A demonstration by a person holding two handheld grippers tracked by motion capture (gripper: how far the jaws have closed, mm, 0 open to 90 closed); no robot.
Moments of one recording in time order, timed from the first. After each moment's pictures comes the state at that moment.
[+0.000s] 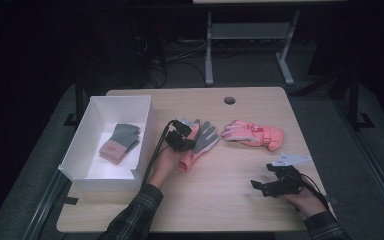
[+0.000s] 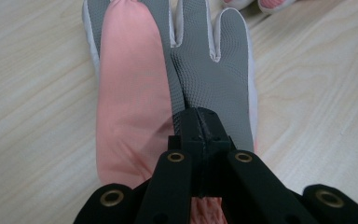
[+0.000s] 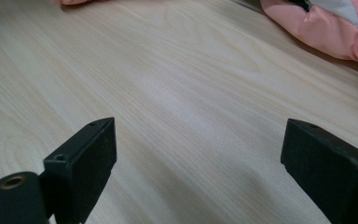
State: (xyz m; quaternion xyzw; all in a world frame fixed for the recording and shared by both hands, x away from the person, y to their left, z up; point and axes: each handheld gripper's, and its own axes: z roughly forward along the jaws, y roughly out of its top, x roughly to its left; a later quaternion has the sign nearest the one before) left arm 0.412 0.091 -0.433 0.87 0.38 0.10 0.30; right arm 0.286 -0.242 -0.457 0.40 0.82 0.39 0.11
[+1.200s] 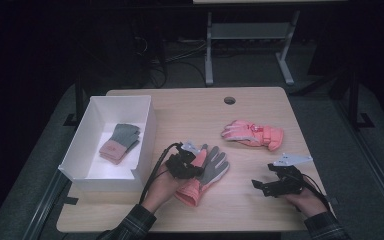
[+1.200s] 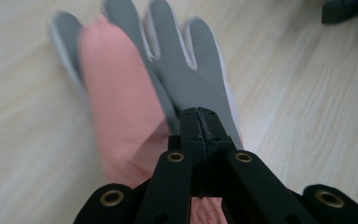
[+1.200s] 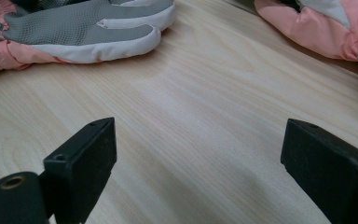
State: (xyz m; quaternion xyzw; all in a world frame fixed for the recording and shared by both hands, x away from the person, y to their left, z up) left arm 0.330 0.092 -0.418 0.89 0.30 0.02 0.34; right arm 0.285 -0.245 -0.456 0.41 0.82 0.39 0.12
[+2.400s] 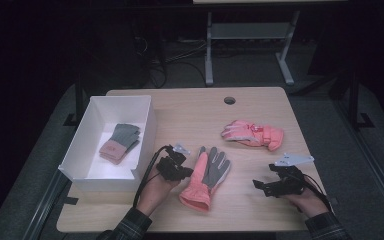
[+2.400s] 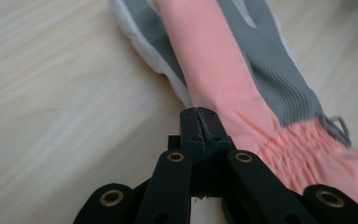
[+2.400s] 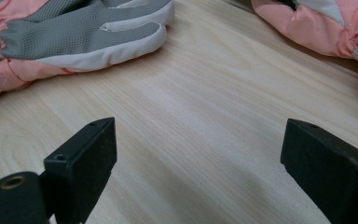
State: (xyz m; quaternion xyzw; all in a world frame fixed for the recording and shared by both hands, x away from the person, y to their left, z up) left arm 0.321 0.110 -0.430 0.89 0.34 0.03 0.31; right arm 0.284 -0.248 -0.455 0.41 0.82 0.39 0.12
